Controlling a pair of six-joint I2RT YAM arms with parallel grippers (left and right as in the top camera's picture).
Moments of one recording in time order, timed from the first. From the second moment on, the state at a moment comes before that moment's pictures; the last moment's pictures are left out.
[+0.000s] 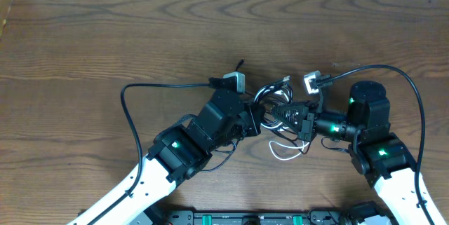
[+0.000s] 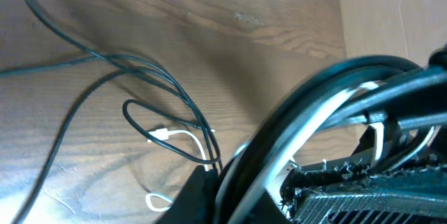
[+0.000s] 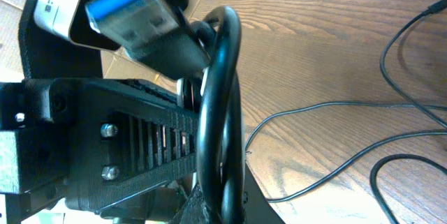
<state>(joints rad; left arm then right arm) -0.80 1.15 0.91 -0.40 0.10 -0.96 0.27 0.97 0.66 -0.22 -0.88 0.49</state>
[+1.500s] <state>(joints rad) -0.80 0.85 0.91 -0.56 -0.09 -0.75 0.19 0.97 0.66 0.02 -1.18 0.31</state>
